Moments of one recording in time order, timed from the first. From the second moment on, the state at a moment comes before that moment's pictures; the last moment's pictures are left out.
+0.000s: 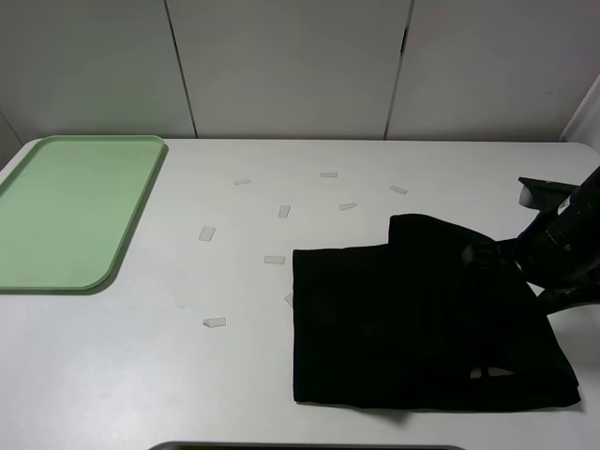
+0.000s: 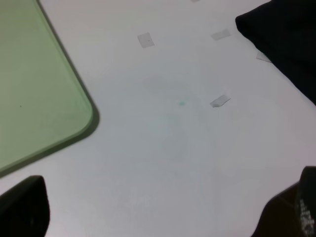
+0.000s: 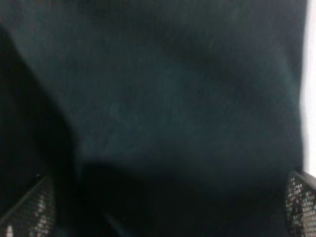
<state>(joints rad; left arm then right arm) -0.48 -0.01 -0.48 0.07 1.06 -0.01 0.10 1.55 -0.64 0.17 0.63 0.06</state>
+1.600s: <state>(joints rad) -0.48 -0.01 -0.48 0.07 1.06 -0.01 0.17 0.58 -0.69 0.00 0.78 0.12</state>
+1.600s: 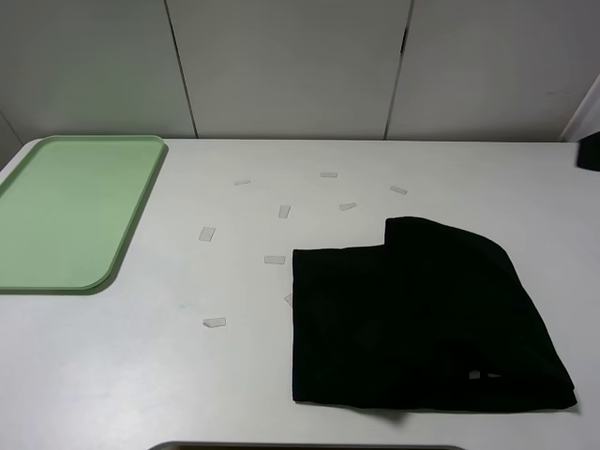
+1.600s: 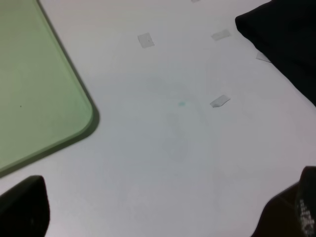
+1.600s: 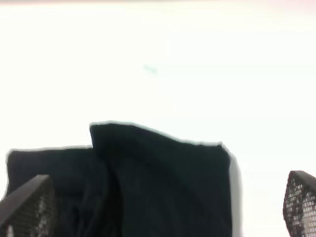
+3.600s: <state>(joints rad) -0.48 -0.01 -0.48 0.07 1.06 -0.01 0.17 -0.01 -0.49 -0.01 1.03 -0.03</state>
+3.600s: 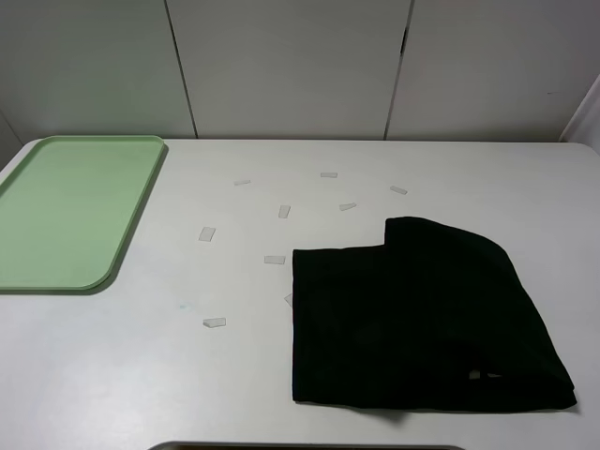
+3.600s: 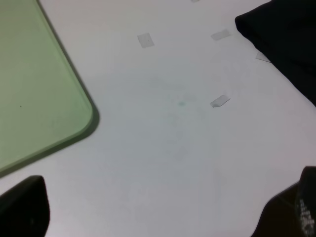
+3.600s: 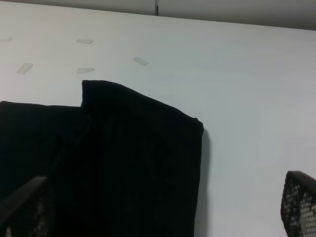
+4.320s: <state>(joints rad) -0.48 -0.01 -0.48 0.07 1.06 -0.01 0.17 -0.01 -0.49 -0.01 1.03 -0.03</state>
